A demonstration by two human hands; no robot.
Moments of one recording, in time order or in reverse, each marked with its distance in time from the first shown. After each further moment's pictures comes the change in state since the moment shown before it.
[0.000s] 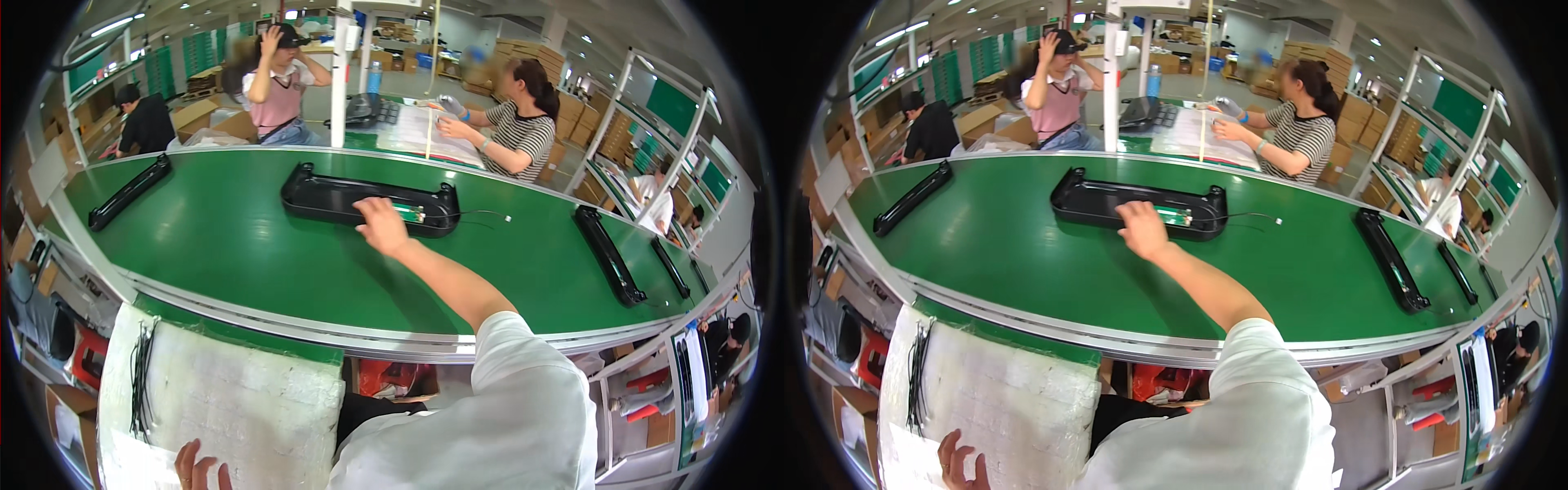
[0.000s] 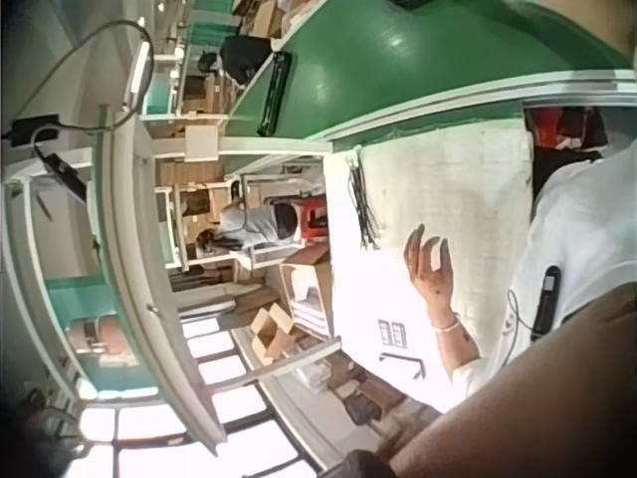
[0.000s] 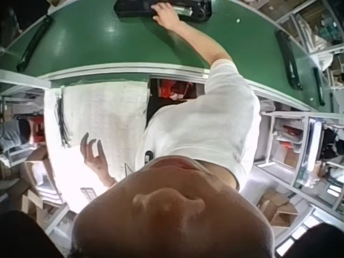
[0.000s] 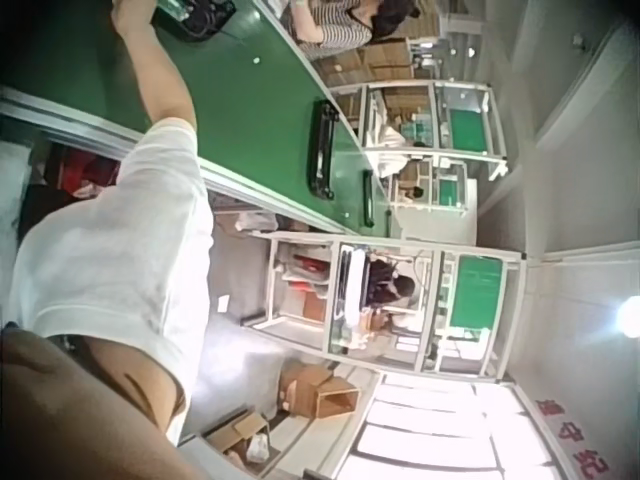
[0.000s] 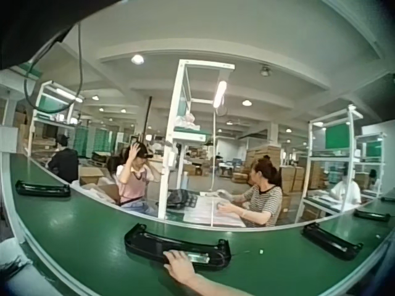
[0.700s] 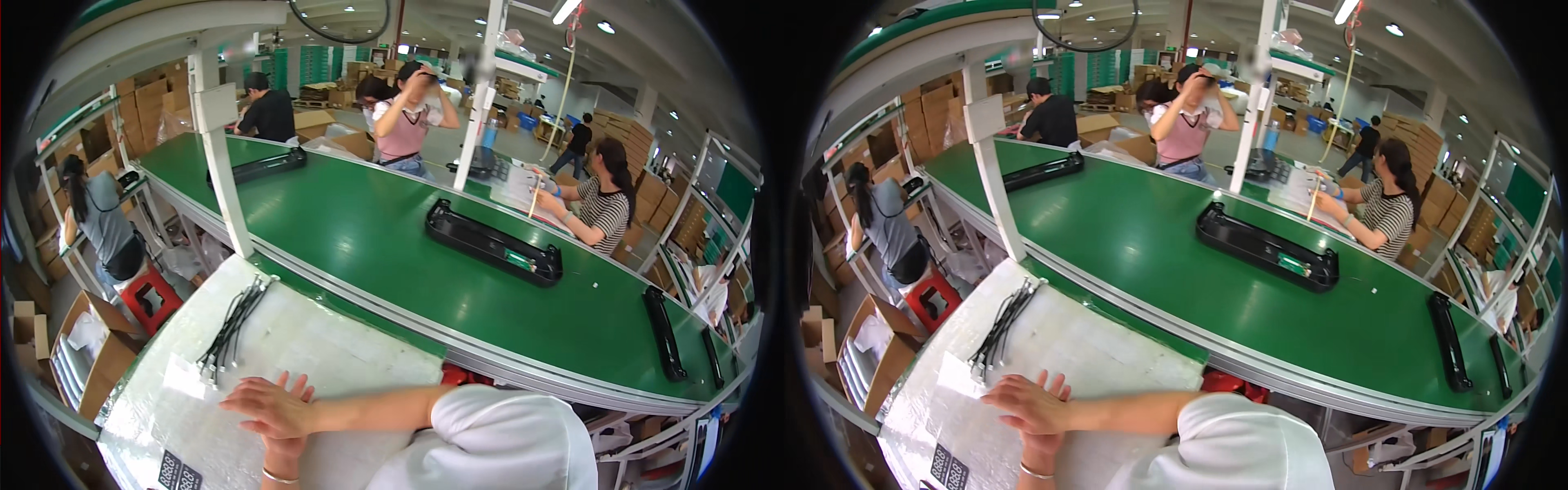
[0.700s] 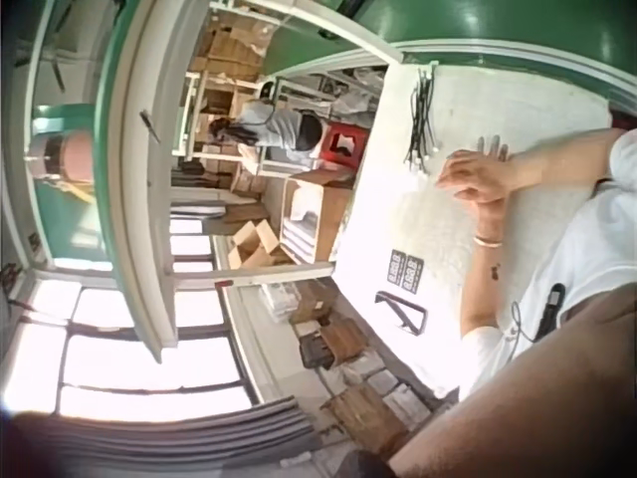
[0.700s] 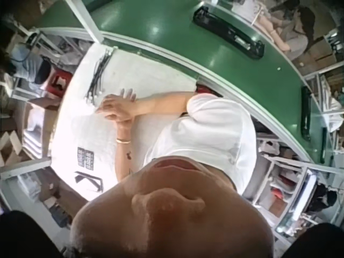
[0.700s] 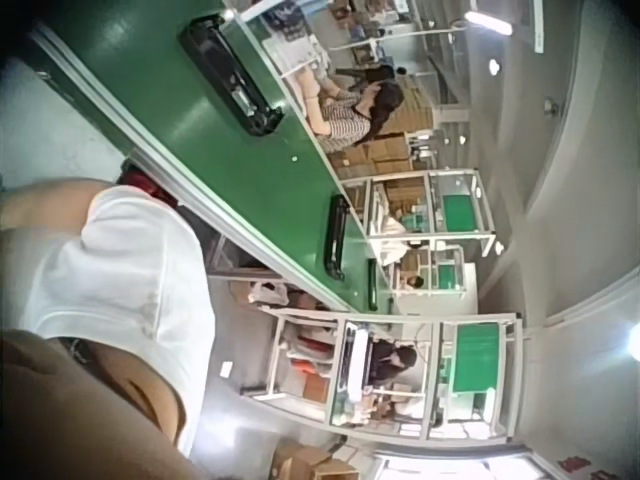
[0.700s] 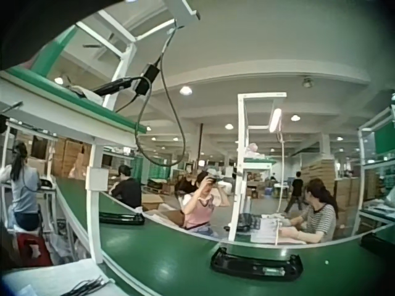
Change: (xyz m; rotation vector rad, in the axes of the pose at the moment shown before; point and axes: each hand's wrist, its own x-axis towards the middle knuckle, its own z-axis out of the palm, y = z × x) left_hand -0.021 -0.107 0.088 -1.909 0.165 -0.274; right_hand -0.064 -0.516 -0.033 1.369 -0.136 -0.660
